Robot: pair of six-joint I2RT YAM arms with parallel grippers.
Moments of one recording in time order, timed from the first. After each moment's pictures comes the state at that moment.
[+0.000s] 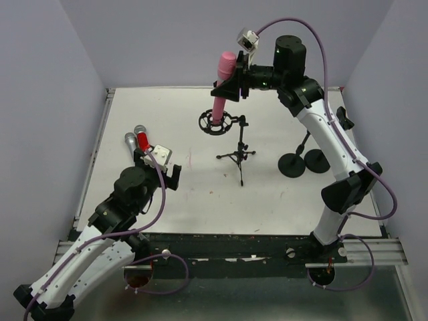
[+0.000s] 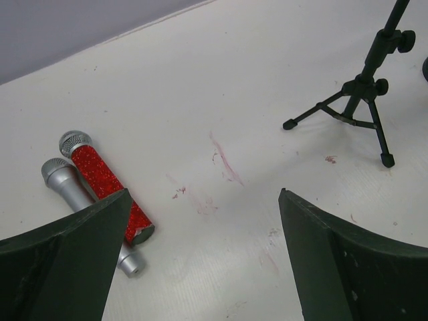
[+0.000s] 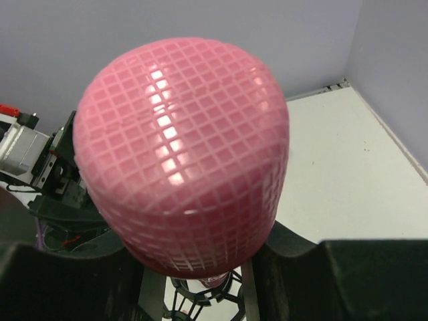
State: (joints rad) left arm -0.67 0.53 0.66 -0.35 -0.29 0.07; right arm 0.49 1.80 2.08 -0.39 -0.89 0.05
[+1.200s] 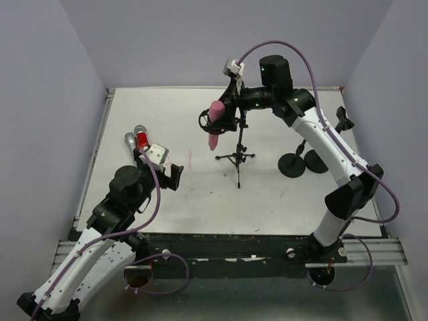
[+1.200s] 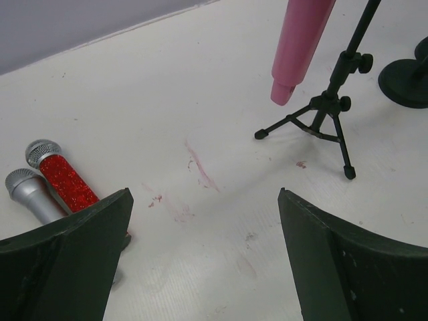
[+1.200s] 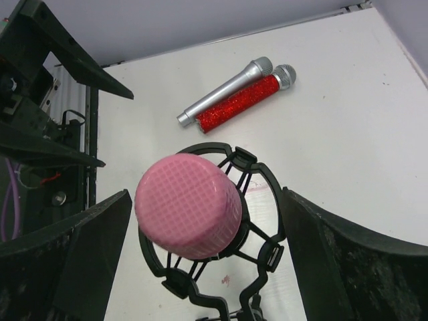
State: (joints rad) left arm -0.58 0.52 0.66 -0.33 -0.11 0.02; right arm 0.56 1.75 1.91 -0.57 -0.83 -0.22
